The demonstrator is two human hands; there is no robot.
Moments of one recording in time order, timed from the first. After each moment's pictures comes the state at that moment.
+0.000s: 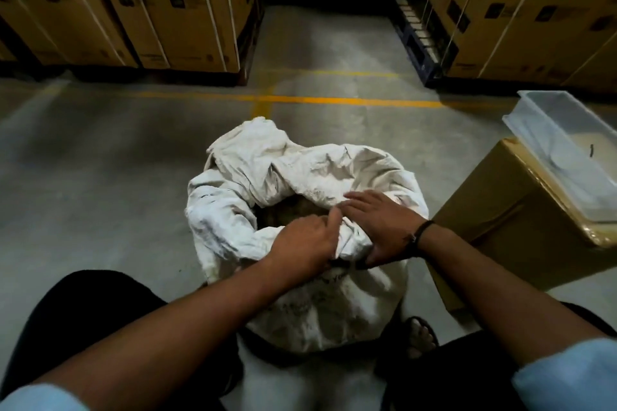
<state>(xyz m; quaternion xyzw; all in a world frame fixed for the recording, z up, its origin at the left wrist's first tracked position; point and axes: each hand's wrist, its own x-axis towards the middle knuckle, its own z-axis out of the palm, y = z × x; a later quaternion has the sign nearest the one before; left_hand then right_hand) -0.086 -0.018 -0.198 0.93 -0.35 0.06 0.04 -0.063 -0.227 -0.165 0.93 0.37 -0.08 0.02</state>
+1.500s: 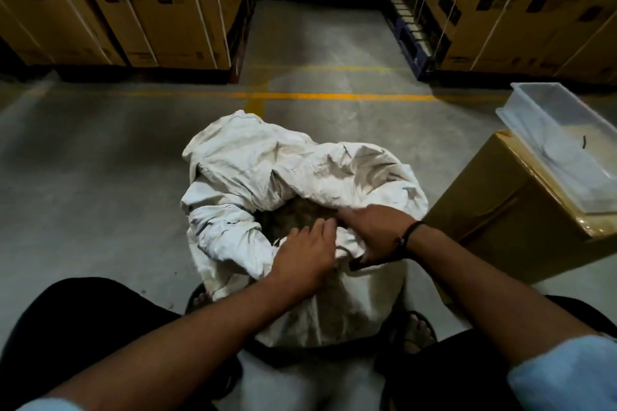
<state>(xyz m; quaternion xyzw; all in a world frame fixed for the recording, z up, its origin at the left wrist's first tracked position) -0.114 -0.033 -0.213 0.96 -0.28 0.03 0.03 -0.071 -0.217 -0.165 0.94 0.31 -0.15 0.02</state>
